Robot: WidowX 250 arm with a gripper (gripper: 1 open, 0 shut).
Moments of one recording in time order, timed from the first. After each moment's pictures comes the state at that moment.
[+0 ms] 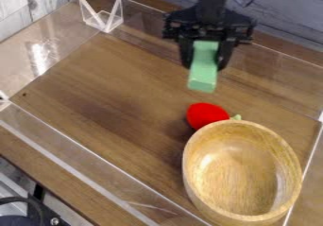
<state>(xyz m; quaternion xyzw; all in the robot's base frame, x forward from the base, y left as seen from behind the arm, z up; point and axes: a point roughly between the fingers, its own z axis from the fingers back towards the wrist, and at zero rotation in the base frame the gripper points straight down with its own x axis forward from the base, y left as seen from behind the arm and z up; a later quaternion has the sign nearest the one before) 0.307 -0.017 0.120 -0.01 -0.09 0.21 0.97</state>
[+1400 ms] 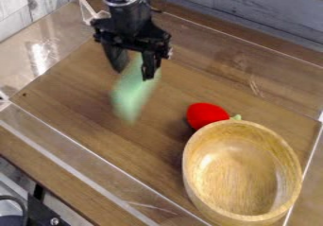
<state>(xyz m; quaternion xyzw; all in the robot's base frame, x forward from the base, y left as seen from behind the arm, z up) 0.268 0.072 0.092 -0.01 -0.10 0.10 0.99</state>
